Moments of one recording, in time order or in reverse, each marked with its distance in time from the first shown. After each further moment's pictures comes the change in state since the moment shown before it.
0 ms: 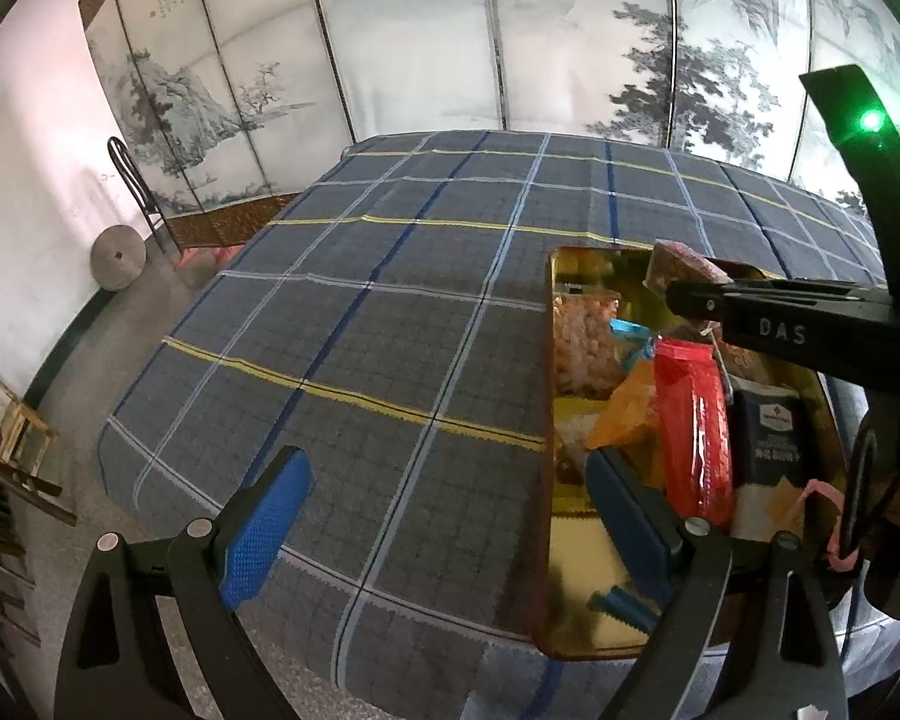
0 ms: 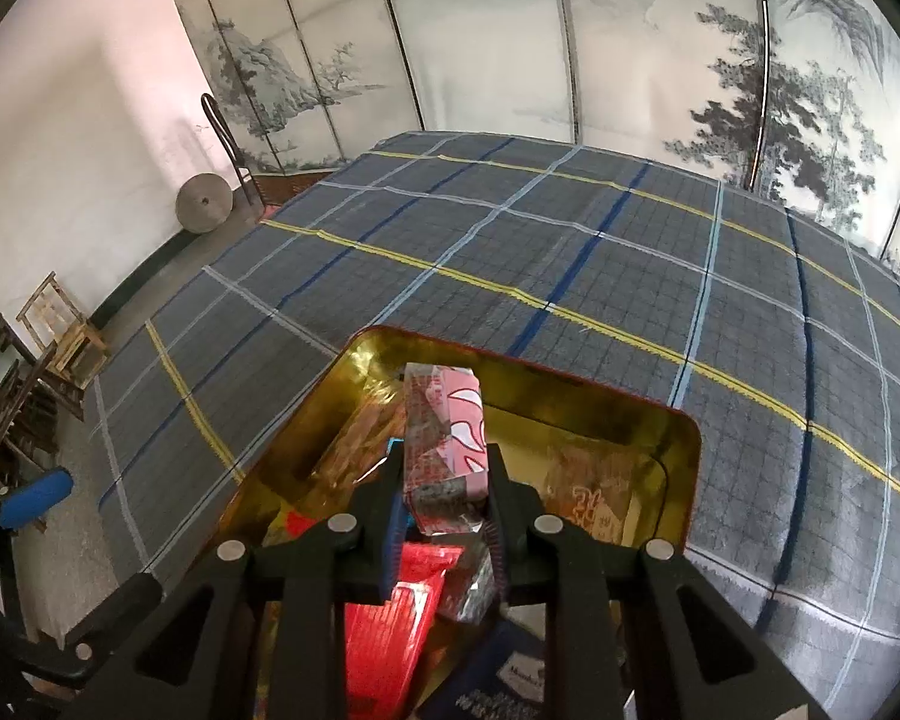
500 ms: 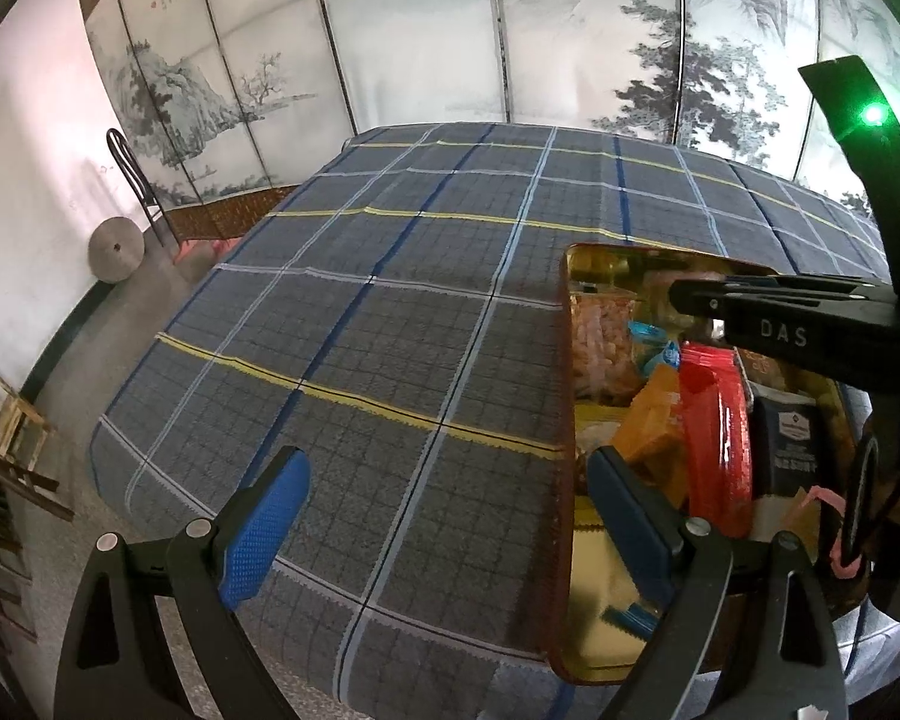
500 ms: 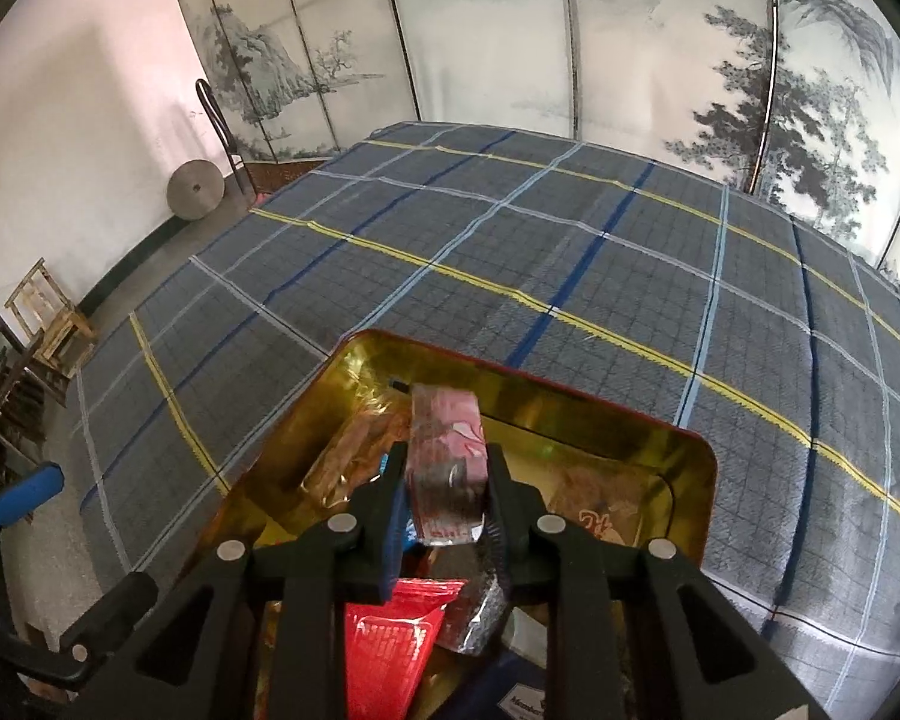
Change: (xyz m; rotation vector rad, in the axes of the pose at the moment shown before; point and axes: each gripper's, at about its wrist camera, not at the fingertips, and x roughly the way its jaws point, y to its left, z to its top) left arm 0.014 0.007 0.003 -0.009 0.015 -0.003; right arm 0.014 0.007 0.009 -0.025 0.017 -0.038
